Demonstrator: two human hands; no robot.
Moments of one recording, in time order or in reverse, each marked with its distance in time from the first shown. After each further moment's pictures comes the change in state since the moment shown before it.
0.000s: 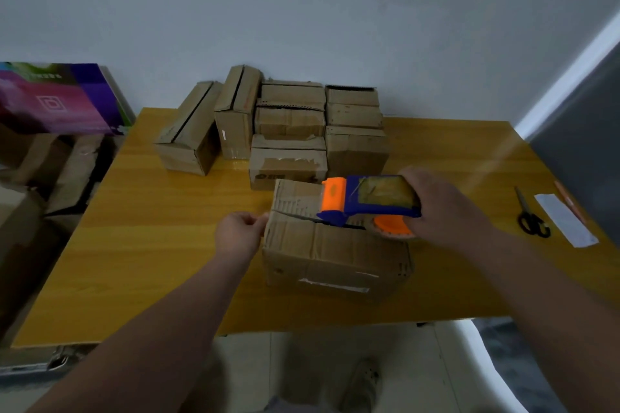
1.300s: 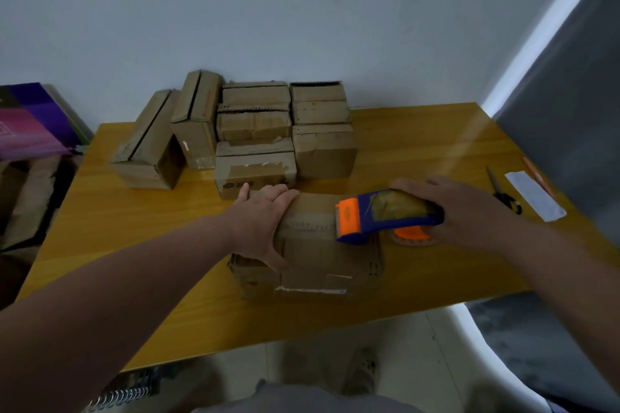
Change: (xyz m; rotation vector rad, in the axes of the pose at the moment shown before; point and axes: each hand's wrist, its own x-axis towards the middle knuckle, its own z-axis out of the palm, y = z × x) left_hand 0.009 0.078 0.016 1.129 -0.658 0.833; right_hand -0.027 0.073 -0.030 -0.119 -0.194 0.018
